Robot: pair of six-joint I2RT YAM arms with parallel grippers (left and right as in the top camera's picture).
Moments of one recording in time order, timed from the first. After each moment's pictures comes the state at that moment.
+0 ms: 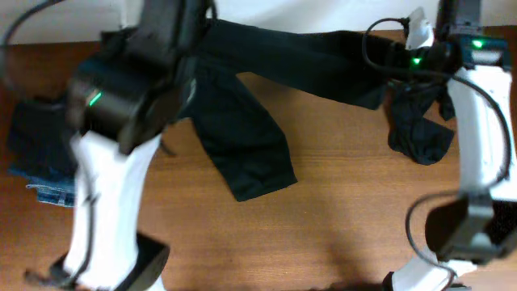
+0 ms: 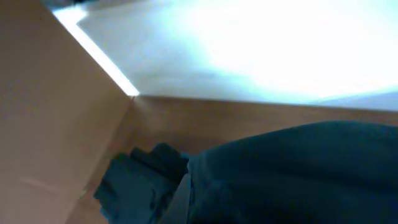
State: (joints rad) left arm -0.48 1.86 2.73 -1.57 -0.81 -0.23; right arm -0.14 1.84 1.95 -1.12 -0.40 0.08
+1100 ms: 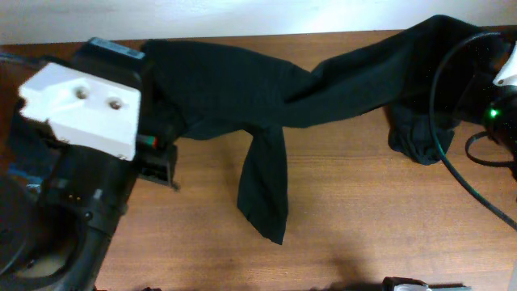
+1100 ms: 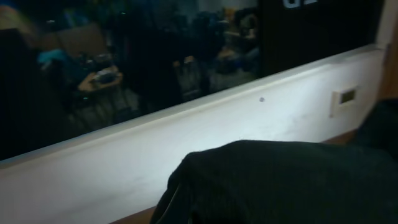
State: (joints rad) left arm -1.00 1.50 2.75 -1.32 -0.74 0.12; right arm -0.14 1.31 1.97 -1.24 0.00 0.16
